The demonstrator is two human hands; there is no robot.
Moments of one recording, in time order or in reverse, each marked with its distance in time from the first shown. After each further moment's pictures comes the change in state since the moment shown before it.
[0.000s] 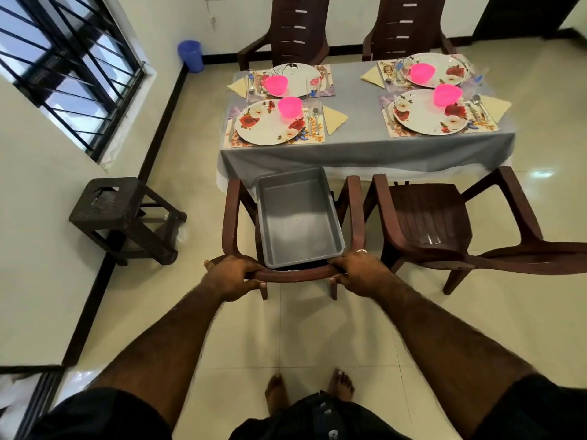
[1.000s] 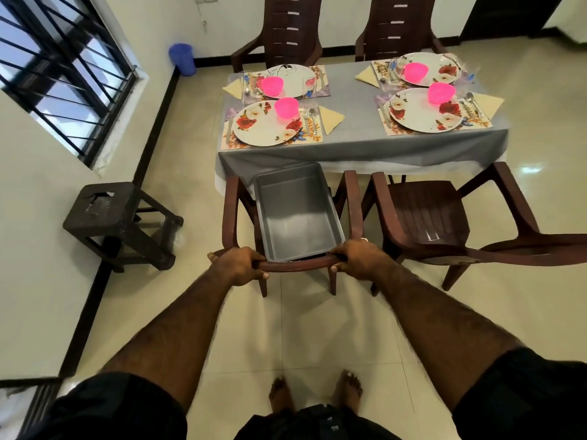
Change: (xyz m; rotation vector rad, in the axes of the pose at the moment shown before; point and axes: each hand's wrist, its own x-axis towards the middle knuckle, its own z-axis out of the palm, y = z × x) left_hand 0.037 -0.009 -0.014 -0.056 -0.102 -0.122; right_hand 0.022 -0.015 -0.017 0.108 -0.056 0.120
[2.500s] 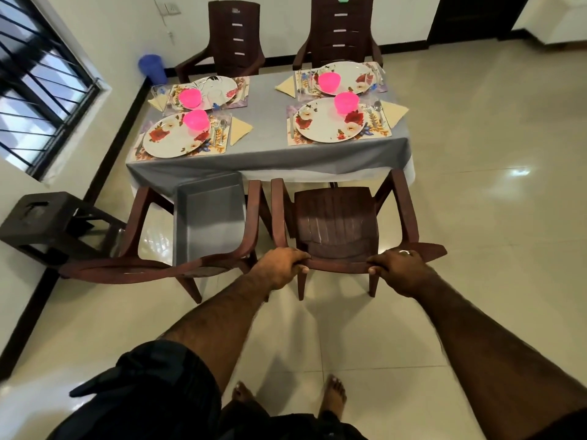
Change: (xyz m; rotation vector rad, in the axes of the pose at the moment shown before) left_hand 0.064 0.501 0.091 -0.089 0.043 0.319; right_hand -0.134 0.495 -0.098 -0.110 0.122 0.006
